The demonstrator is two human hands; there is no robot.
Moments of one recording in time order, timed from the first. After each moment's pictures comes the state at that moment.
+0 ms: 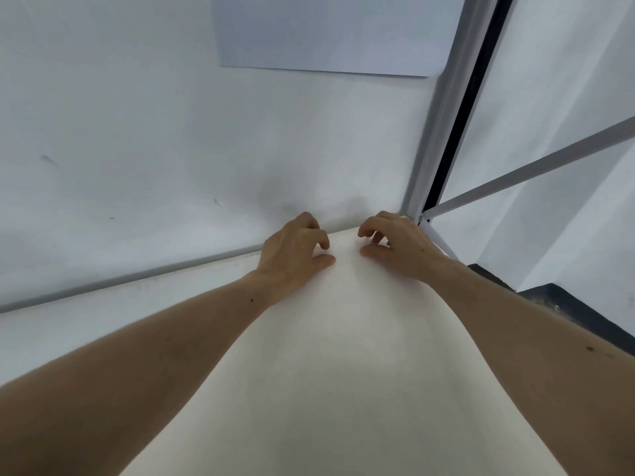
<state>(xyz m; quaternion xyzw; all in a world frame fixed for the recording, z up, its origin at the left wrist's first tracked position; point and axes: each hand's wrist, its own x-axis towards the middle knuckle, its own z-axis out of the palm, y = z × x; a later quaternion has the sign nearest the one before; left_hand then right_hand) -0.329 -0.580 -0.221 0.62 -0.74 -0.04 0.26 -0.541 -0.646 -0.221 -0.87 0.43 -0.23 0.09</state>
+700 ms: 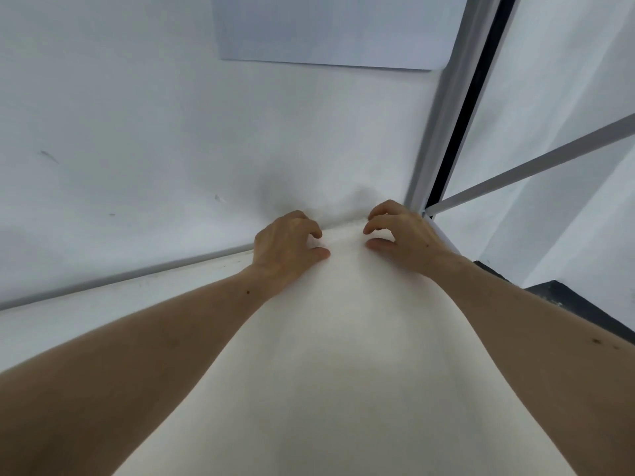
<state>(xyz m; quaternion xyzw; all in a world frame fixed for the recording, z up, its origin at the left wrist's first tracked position) -0.322 -0.581 -0.217 0.67 -0.69 -0.04 0.26 -0.547 -0.652 -0.222 -0.87 0.43 -0.23 0.03</state>
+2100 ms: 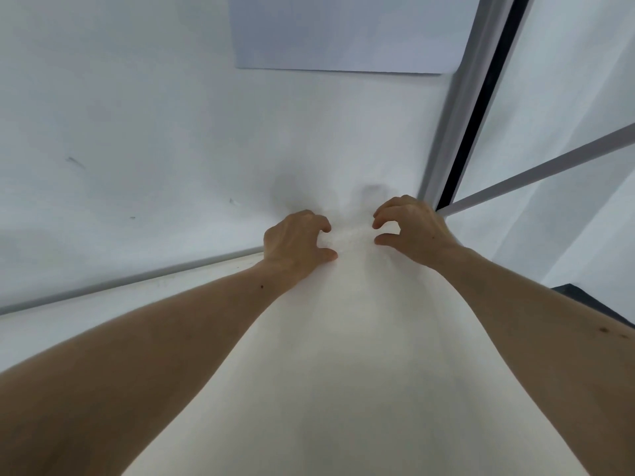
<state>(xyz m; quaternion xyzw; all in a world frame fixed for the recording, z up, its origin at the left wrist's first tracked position) -0.322 -0.579 -0.203 0.69 -0.69 -0.02 0.22 -0.533 -0.650 -0.201 -0.86 0.45 -0.22 0.01</state>
